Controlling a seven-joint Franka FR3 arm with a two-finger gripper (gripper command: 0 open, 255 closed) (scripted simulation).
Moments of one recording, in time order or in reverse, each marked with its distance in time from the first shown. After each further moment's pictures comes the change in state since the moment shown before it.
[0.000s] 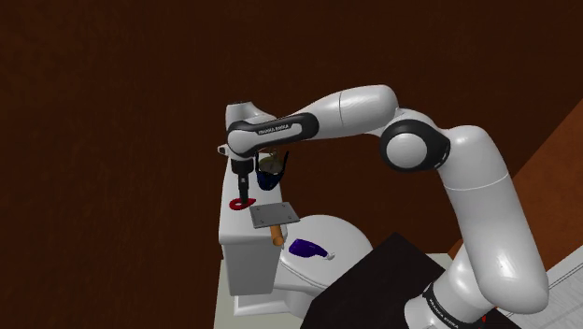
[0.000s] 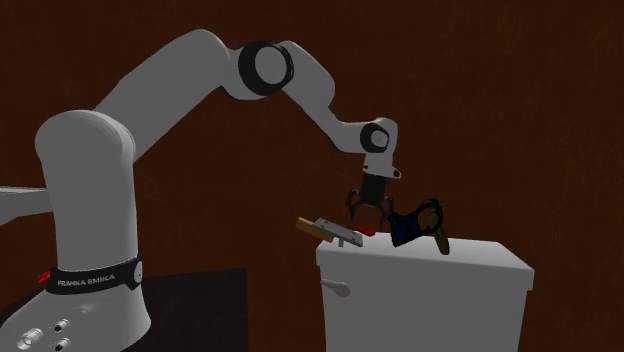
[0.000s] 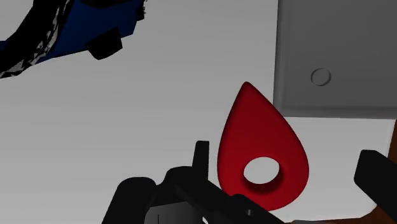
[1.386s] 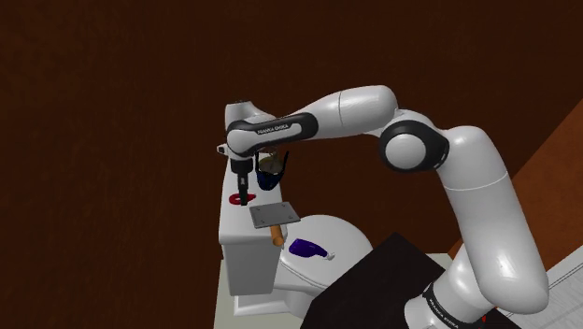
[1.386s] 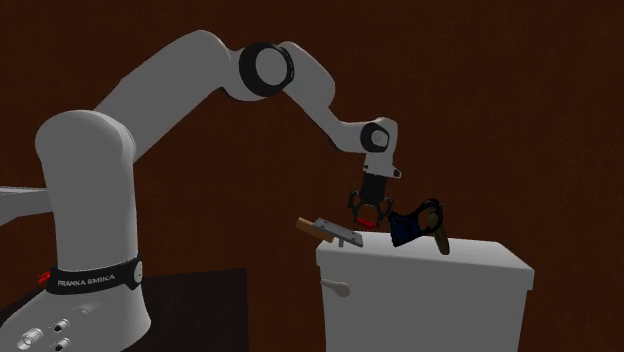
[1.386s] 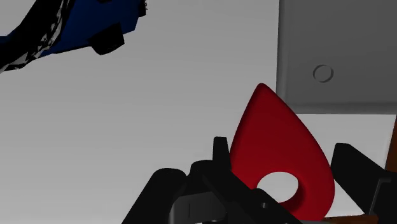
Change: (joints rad) arm 0.002 0.007 0.000 0.015 -0.001 -0.008 0.000
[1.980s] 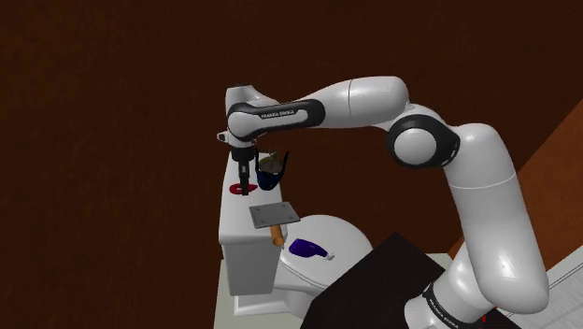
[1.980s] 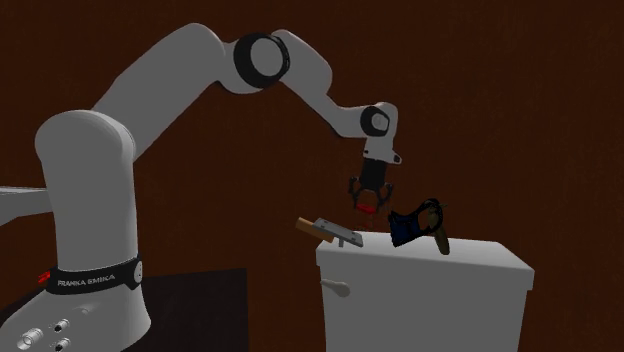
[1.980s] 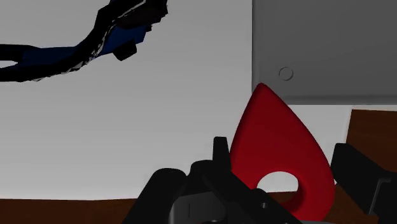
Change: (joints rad) arm -0.002 -0.057 0.003 0.028 0.004 -0.085 0.003
